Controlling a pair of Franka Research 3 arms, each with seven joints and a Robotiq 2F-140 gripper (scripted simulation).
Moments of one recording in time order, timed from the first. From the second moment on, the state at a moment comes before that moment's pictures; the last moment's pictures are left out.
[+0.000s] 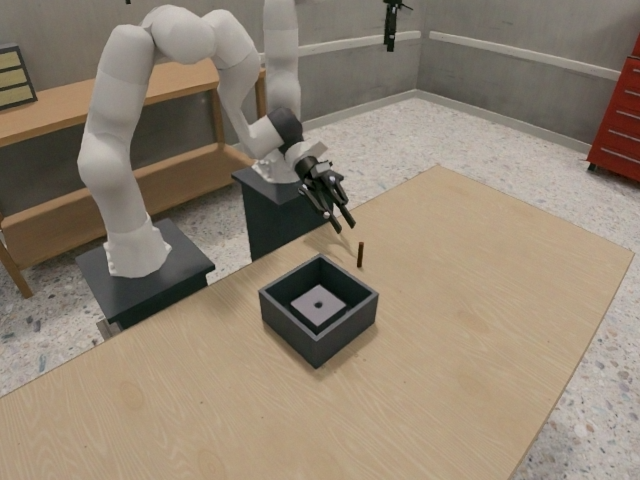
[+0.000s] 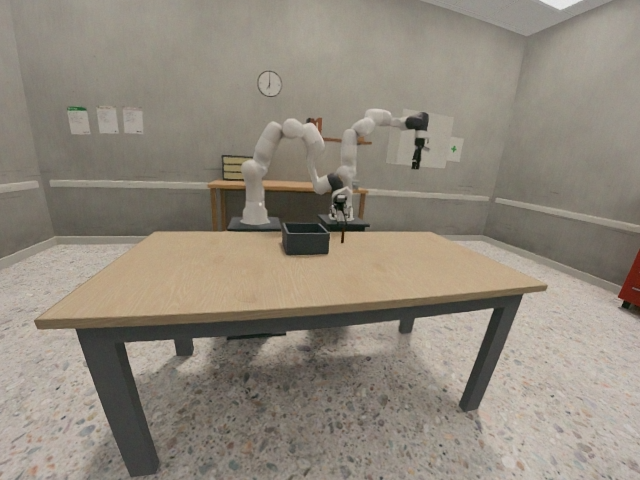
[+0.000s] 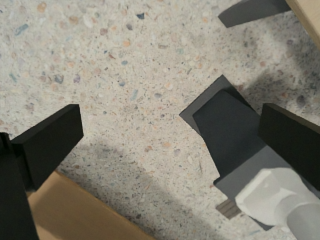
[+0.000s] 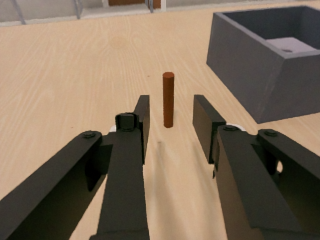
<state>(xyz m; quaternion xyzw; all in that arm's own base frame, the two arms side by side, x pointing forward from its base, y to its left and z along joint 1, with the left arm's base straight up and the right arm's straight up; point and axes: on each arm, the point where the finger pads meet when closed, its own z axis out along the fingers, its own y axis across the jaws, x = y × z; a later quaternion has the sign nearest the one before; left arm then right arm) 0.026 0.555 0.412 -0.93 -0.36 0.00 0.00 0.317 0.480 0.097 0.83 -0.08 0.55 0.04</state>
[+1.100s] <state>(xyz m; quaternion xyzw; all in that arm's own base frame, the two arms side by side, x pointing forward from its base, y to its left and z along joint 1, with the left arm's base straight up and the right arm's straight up) 0.026 0.555 0.412 -0.93 -0.36 0.00 0.00 0.322 0.478 0.174 0.96 -0.20 0.20 -0.02</state>
